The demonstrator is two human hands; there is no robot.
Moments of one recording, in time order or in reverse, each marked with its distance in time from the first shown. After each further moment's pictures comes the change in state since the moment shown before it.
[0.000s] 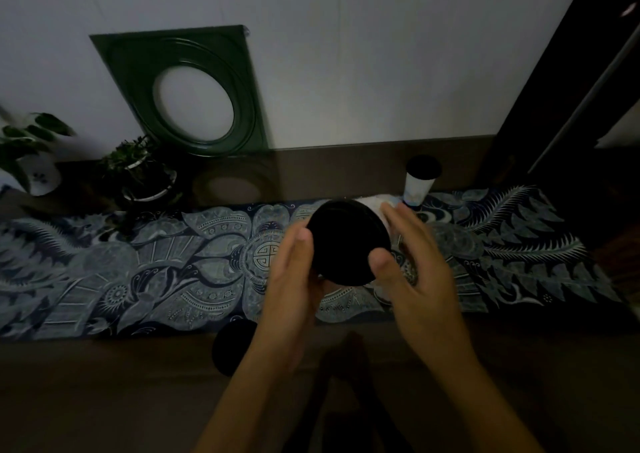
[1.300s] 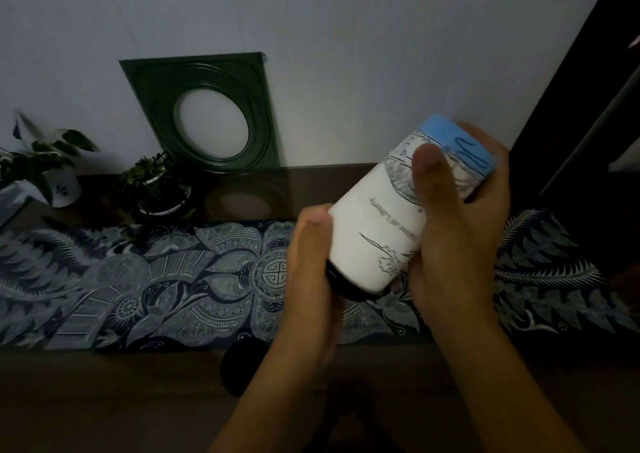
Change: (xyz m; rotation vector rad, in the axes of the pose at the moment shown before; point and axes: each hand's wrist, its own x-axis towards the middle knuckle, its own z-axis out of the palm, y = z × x) left_hand 0.000 0.042 0.031 -0.160 -0.104 0.041; right_hand 0.059 -0.084 0.002 0.755 0.357 -0.158
